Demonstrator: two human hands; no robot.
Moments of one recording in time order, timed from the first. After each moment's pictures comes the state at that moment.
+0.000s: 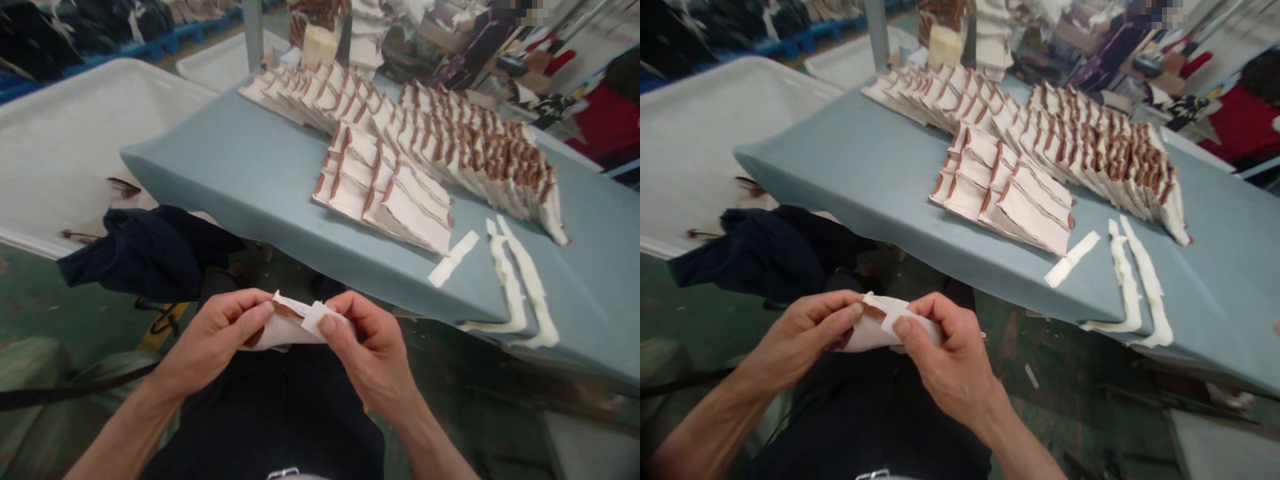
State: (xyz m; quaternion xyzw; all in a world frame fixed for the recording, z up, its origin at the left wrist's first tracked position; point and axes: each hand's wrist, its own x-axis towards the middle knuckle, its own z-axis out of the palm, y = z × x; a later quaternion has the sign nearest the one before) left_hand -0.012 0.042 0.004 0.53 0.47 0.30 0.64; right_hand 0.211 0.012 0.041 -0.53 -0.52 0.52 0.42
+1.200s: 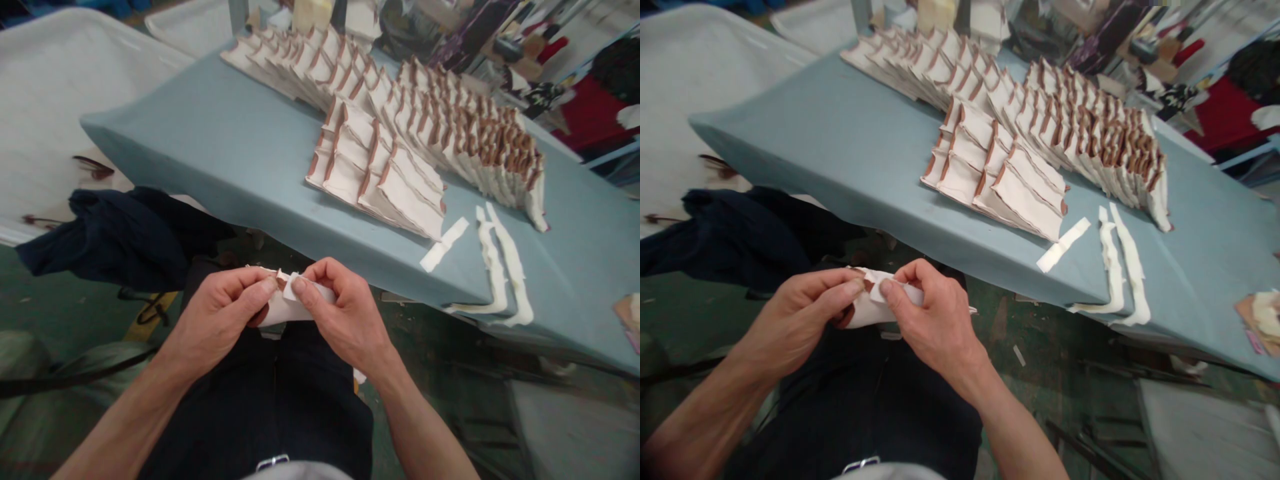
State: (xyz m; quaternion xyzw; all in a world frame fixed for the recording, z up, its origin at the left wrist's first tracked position) left_hand 0.011 0.048 0.010 0.52 0.50 0.34 0.60; right_hand 0.202 0.031 0.030 -0.62 -0.58 0.42 0.33
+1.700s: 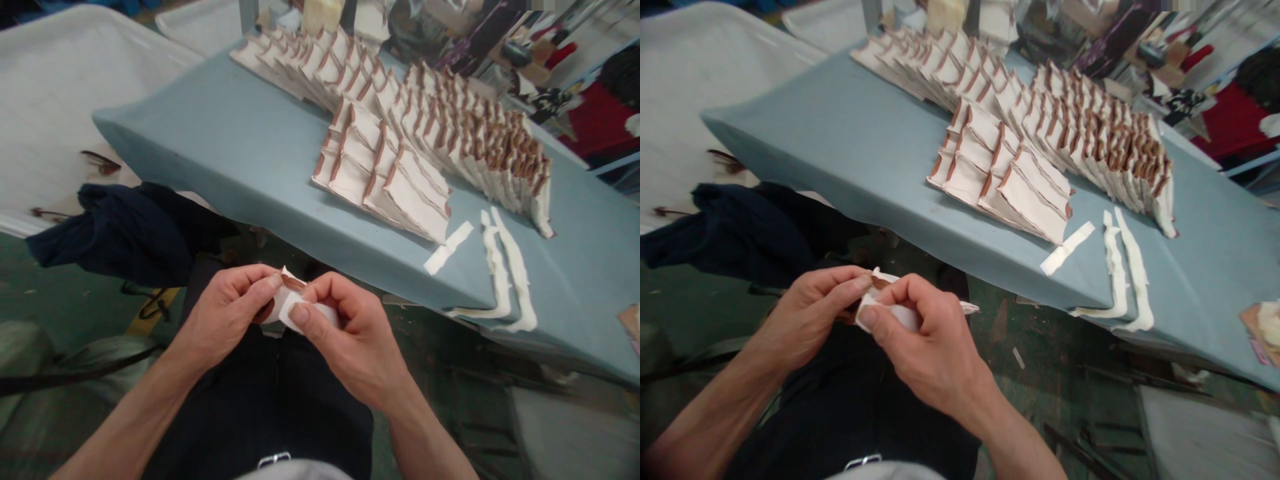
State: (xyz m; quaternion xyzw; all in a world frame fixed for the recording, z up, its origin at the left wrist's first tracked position) left_hand 0.015 0.047 0.007 0.50 0.51 0.34 0.62; right_hand 0.193 0.017 0.048 -0.54 -0.55 0.53 0.35
